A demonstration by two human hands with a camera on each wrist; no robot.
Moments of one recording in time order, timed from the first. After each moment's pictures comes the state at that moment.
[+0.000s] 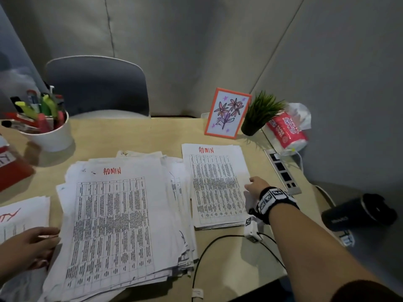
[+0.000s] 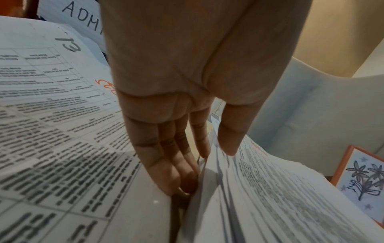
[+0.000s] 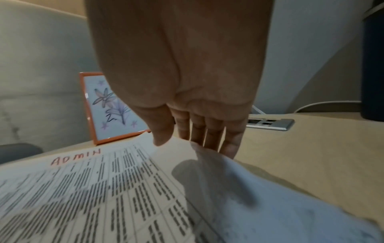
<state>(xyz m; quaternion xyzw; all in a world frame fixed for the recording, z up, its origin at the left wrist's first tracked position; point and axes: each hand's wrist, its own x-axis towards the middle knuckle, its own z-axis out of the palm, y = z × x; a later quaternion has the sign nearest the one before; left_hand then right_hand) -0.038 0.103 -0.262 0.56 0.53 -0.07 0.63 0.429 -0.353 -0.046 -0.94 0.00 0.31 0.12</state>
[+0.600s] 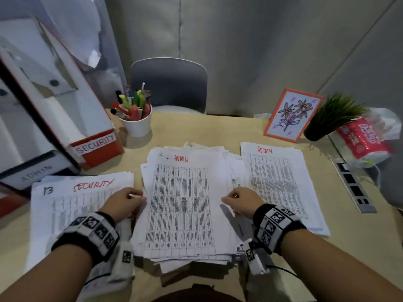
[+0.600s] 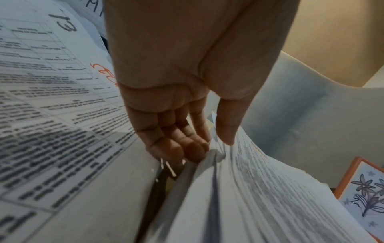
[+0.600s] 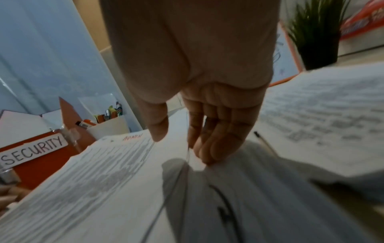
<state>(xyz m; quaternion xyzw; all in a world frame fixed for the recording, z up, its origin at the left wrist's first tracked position) 0.027 0.005 -0.082 0.69 0.50 0.00 0.53 0.266 -0.224 -0.040 -0.87 -0.25 0.38 0.17</state>
